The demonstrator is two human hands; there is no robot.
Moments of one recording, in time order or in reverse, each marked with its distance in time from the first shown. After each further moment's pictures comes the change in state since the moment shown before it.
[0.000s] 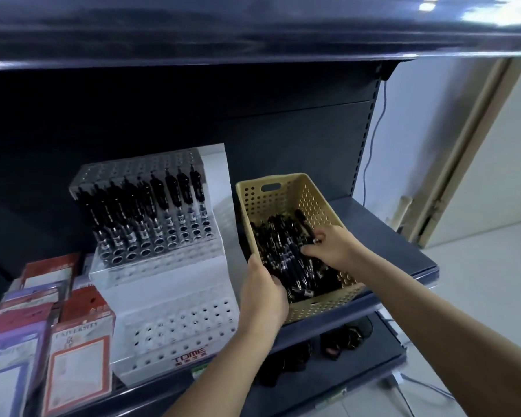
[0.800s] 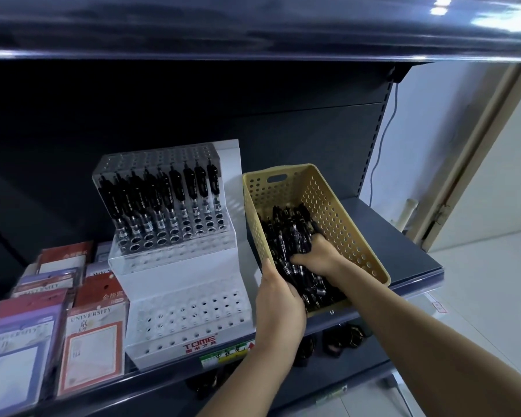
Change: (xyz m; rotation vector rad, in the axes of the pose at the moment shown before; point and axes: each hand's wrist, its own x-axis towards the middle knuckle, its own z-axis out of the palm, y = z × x) left_hand -0.029 -0.003 0.005 -0.062 0.044 -0.014; right_hand 0.016 -0.007 0.049 0.114 -0.010 0.142
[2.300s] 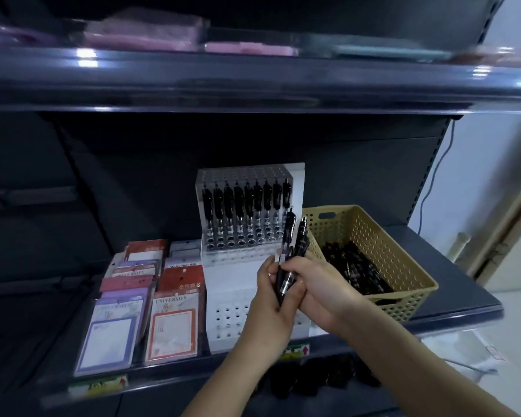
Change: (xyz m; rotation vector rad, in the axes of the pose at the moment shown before) left_hand -0.030 -0.029 -0.128 -0.378 -0.151 0.113; right_hand -0.140 -0.112 0.044 1.127 -0.492 -0.101
